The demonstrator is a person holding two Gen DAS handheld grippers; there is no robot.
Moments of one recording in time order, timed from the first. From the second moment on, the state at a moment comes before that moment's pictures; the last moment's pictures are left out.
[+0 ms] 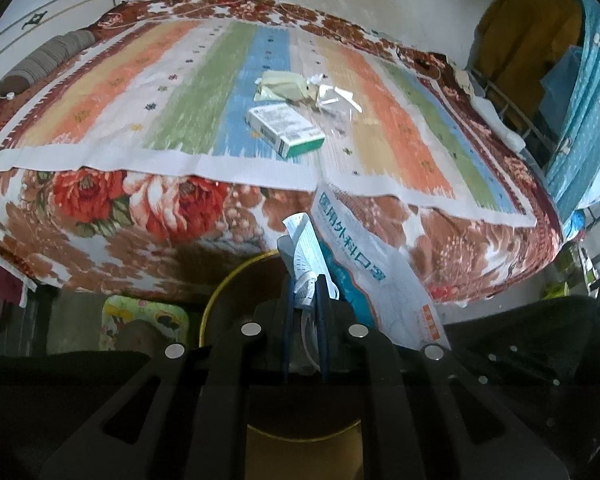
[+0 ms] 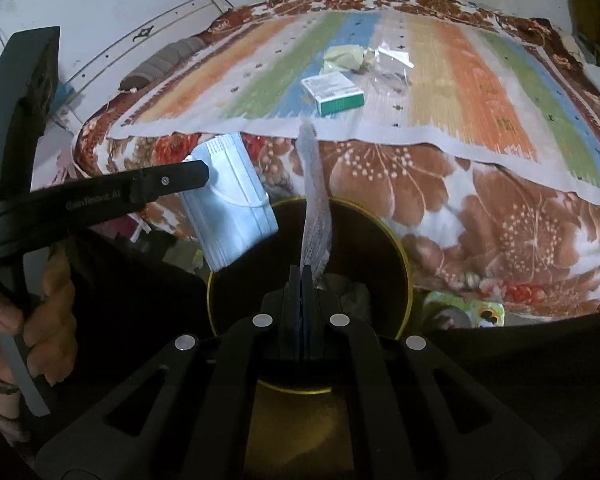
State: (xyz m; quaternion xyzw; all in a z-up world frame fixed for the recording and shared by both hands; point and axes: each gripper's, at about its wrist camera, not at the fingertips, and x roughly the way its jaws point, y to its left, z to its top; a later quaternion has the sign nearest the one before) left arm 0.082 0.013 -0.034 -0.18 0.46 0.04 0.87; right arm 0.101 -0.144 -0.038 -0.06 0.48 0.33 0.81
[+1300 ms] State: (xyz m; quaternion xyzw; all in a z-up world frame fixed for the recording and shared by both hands) left arm 0.106 0.046 -0.118 -0.27 0.57 0.11 0.76; right arm 0.152 -0.131 -0.144 0.01 0.67 0.24 0.70
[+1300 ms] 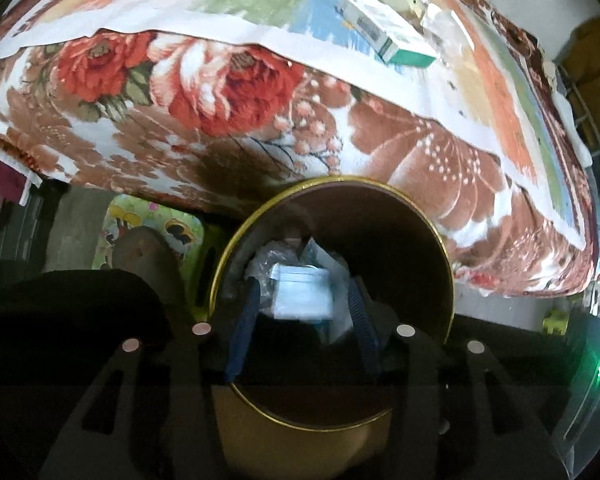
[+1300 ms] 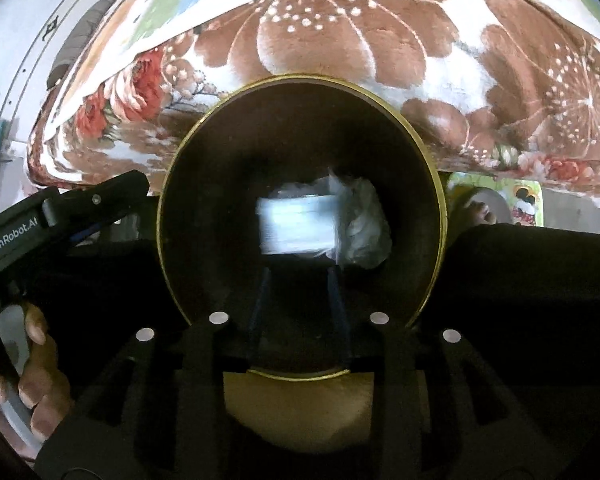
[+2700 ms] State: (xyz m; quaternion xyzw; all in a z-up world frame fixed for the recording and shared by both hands) left arm 0.228 0.098 -0.010 -0.15 0.48 0.09 0.86; right arm 0.300 -0.107 -0.007 -0.08 0.46 0.25 0.85
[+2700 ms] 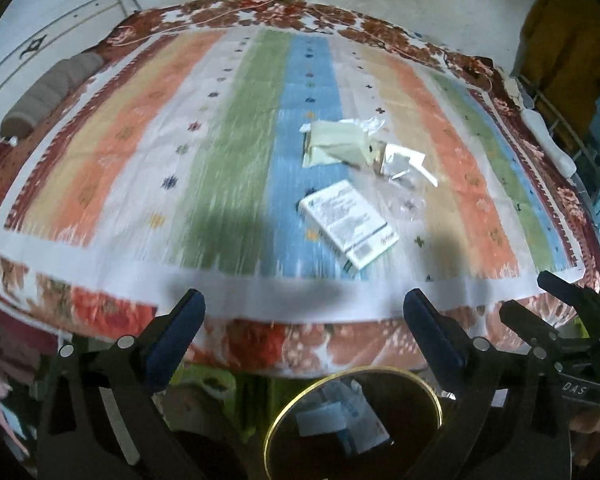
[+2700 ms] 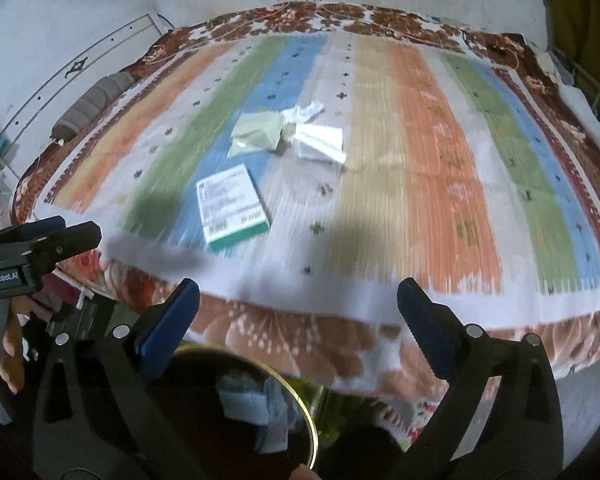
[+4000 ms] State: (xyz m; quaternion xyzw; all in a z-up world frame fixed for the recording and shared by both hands) left arm 0.382 0.110 -0.057 0.08 0.46 -0.03 0.88; right arm 0.418 -0.044 -0.041 -0.17 0.42 0.27 0.85
